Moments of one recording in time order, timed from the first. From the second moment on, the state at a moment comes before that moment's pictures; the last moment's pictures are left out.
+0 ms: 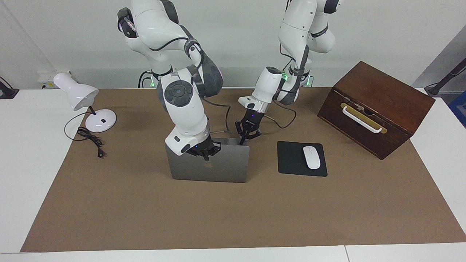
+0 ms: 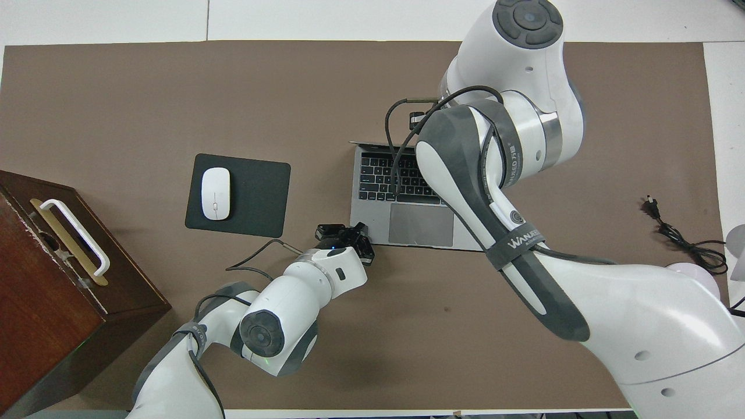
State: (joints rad) left arm -0.61 0.27 -0.13 -2.43 -0.14 3.36 -0.03; right arm 0.34 0.57 0.03 -1.24 0.10 1.81 0.40
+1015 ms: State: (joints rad) left arm -0.61 0.27 -0.13 -2.43 -0.14 3.36 0.00; right arm 0.34 0.57 0.03 -1.42 0.10 1.98 0.40
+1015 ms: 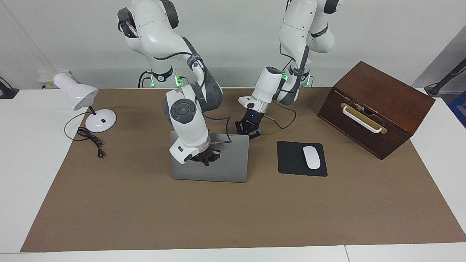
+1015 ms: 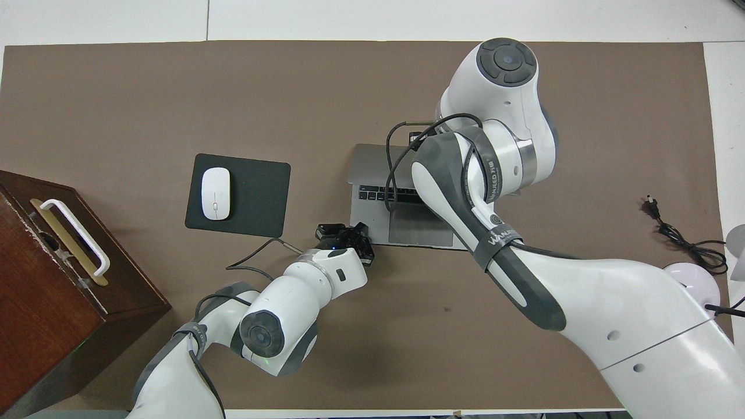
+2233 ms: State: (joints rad) left arm -0.61 0.27 -0.13 -2.44 -0.14 3.38 0.01; right arm 0.34 0.58 0.03 -1.52 0.10 2.10 0.40
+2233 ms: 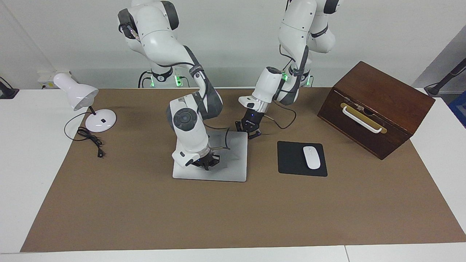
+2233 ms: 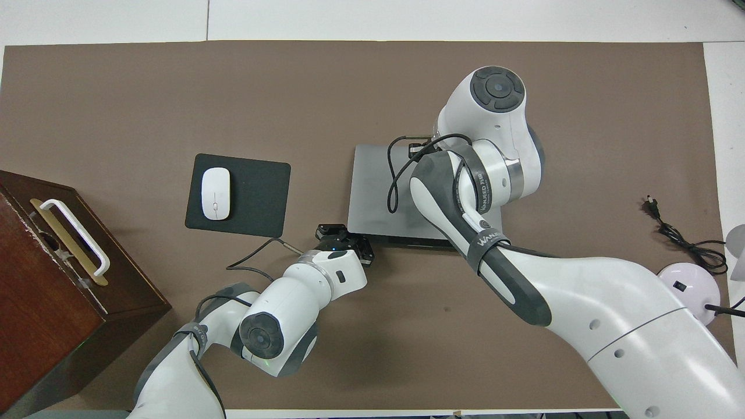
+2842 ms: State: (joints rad) left arm -0.61 0.27 -0.13 -2.44 -0.14 3.38 0.01; right arm 0.34 0.58 0.03 -1.53 0.10 2.12 0.40
